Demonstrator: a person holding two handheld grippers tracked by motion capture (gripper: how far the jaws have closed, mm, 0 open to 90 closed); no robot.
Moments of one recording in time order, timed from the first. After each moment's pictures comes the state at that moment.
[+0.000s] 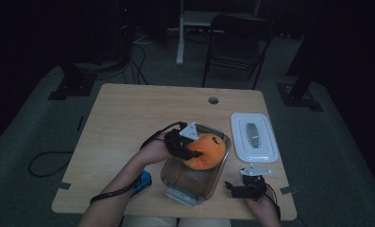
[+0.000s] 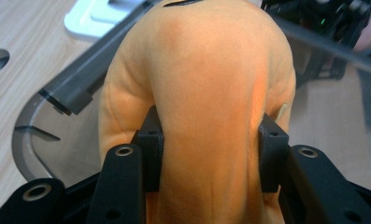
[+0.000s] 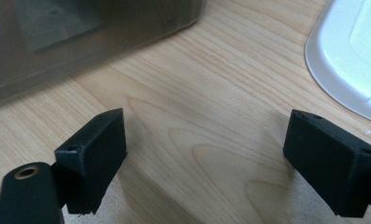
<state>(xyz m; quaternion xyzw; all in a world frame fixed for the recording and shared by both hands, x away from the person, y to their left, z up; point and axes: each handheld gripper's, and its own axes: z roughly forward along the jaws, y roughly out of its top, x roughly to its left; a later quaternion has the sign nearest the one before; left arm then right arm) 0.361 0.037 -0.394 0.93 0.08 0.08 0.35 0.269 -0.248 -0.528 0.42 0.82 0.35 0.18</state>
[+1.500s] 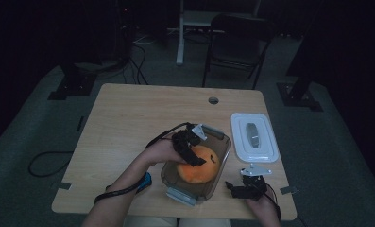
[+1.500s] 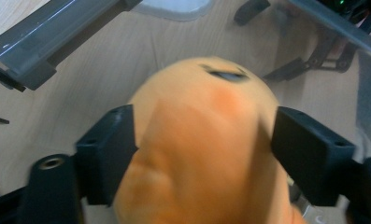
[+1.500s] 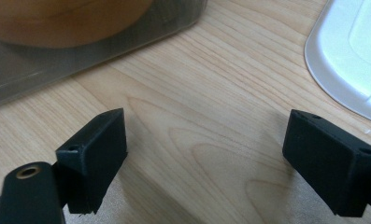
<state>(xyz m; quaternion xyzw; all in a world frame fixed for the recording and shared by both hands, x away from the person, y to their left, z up) 0.368 0.015 -0.401 0.95 0.12 0.02 0.29 0.269 -0.248 -0.527 0.43 0.81 0.35 0.18</state>
